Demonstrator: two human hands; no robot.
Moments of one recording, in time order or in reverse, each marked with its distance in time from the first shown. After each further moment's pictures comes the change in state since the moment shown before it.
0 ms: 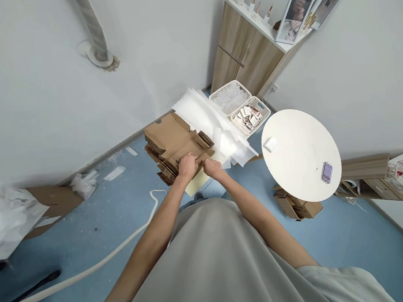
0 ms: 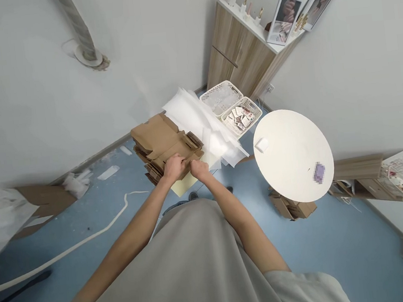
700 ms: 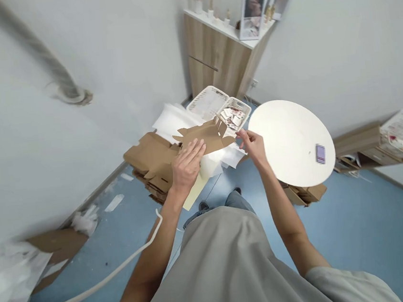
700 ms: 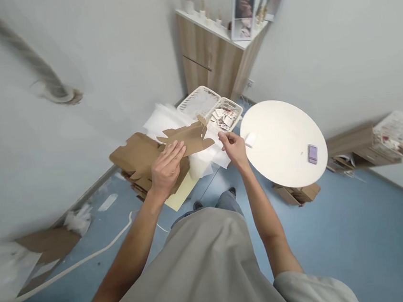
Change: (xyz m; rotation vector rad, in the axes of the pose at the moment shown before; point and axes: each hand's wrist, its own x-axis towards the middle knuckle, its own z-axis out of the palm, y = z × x) left_hand -0.021 0.084 -0.091 -0.242 0.663 0.851; right_hand -0.128 0.139 -0.126 0.994 0.889 -0.019
